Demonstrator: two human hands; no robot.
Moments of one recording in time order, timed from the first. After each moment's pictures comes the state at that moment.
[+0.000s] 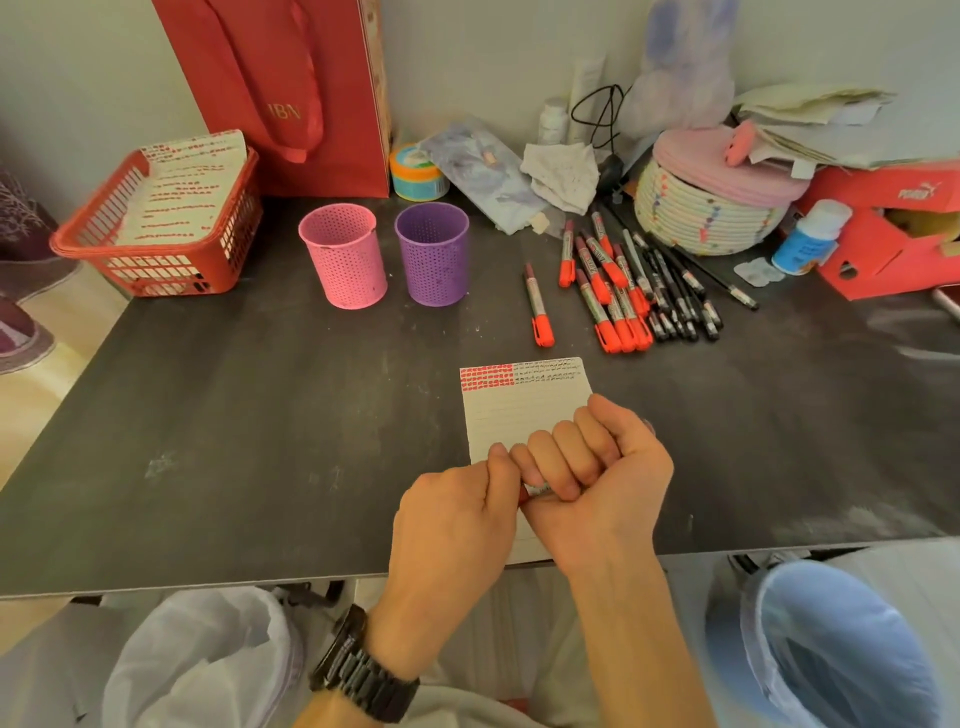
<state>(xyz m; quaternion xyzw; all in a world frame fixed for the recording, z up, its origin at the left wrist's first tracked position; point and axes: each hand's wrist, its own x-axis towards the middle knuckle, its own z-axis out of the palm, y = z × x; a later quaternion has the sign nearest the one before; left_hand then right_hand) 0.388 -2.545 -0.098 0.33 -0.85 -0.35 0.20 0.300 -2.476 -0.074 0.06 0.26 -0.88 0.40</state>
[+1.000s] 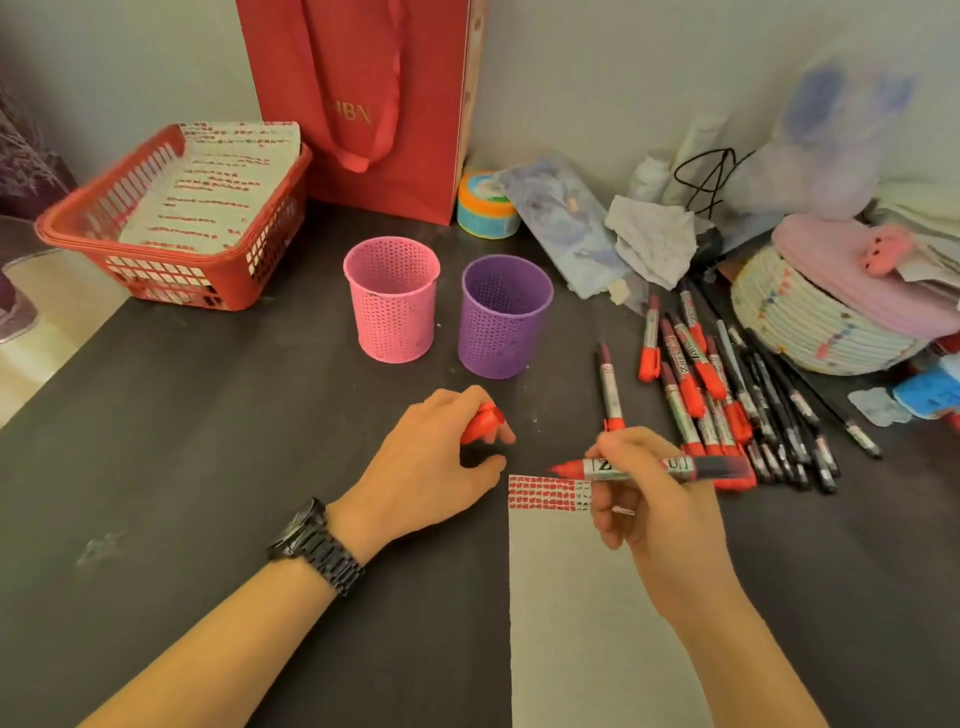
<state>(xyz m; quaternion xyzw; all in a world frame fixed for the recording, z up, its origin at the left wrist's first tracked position) 0.318 -2.727 -0.131 0.21 -0.89 -0.37 0.15 0.197 -2.551 -0.090 -0.21 0.64 -0.66 0.32</state>
